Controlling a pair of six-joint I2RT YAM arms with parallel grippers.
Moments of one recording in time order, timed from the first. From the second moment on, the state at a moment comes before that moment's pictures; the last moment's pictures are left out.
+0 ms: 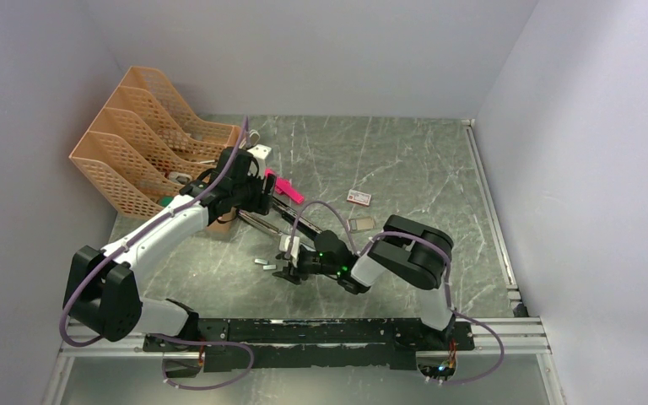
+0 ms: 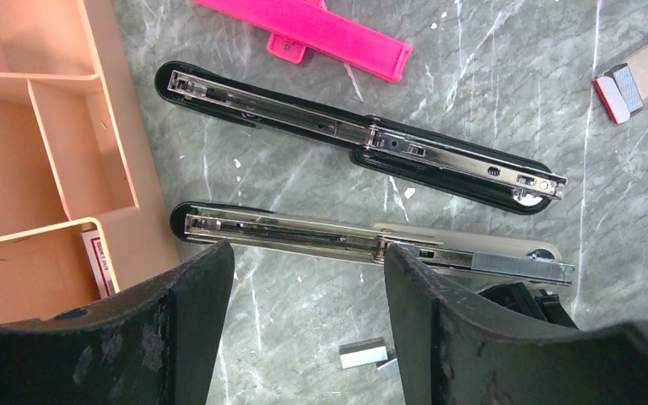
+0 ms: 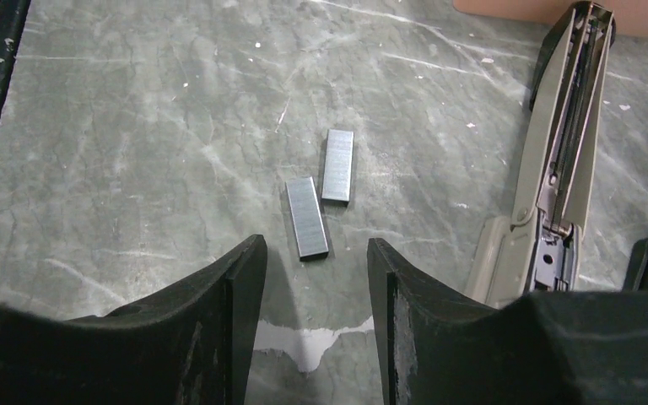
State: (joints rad) left arm -0.49 1.36 1.00 -0.42 -0.02 -0.12; right arm 1.02 1.95 0.56 1.09 -0.38 -0.25
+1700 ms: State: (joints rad) left arm -0.49 1.36 0.99 -0.42 -0.02 -0.12; right arm 1.02 1.98 0.60 1.07 -0.42 -0.22
